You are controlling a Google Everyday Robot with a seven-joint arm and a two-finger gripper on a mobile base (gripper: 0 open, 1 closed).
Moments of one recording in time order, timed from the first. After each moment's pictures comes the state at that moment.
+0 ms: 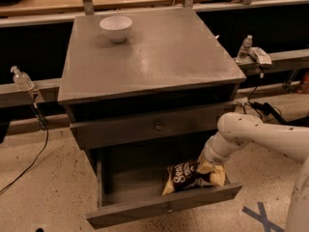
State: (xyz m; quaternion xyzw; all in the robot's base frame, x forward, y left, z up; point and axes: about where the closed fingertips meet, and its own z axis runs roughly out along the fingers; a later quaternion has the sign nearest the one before) arm 0.540 -0.194 0.500 -0.61 0.78 0.09 0.11
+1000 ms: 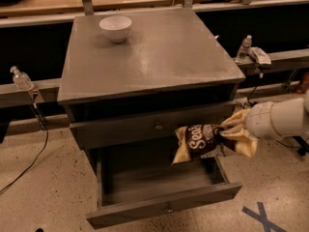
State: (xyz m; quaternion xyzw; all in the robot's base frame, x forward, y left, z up) arm 0.527 -0.226 0.741 -0.60 0.71 0.06 0.36
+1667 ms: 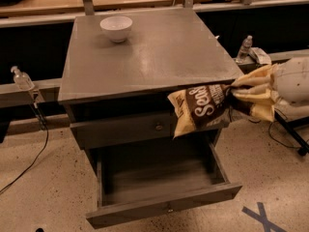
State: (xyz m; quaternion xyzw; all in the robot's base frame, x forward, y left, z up) arm 0.516 -0.215 0.906 -0.62 0.60 0.08 0.49
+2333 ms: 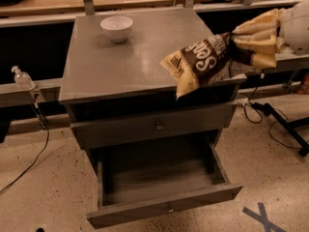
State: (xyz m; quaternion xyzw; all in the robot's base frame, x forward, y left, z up) arm 0.568 -0.199 1.007 -0.63 0.52 0.10 0.57
